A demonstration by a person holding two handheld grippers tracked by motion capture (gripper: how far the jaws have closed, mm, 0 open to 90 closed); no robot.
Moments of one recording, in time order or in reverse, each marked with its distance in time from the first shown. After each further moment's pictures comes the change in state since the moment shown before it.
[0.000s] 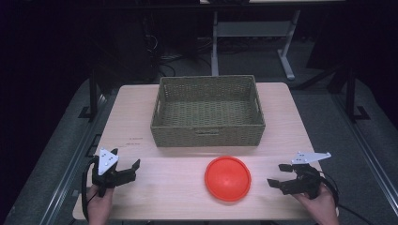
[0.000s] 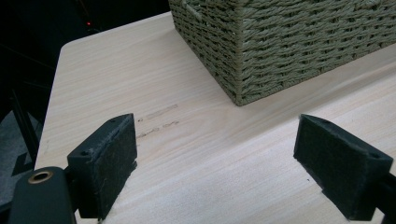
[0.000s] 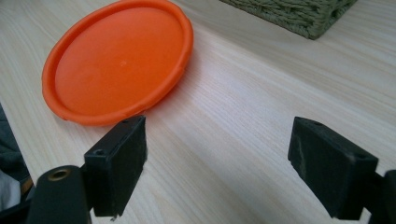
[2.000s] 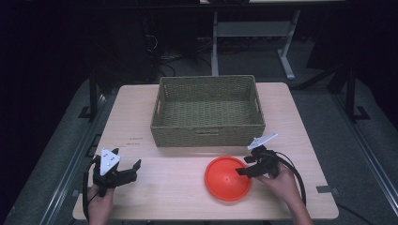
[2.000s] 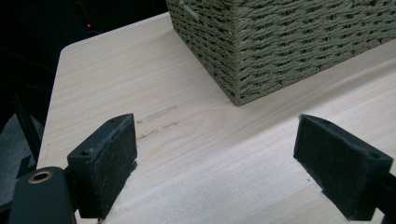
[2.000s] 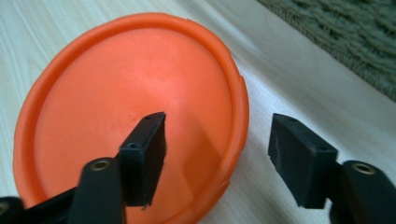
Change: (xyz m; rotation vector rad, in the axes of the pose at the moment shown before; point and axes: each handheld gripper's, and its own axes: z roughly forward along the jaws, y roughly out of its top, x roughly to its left) left arm -0.002 0.001 0.000 0.006 0.005 0.022; right arm 0.024 0.070 0.086 0.195 0.069 -0.079
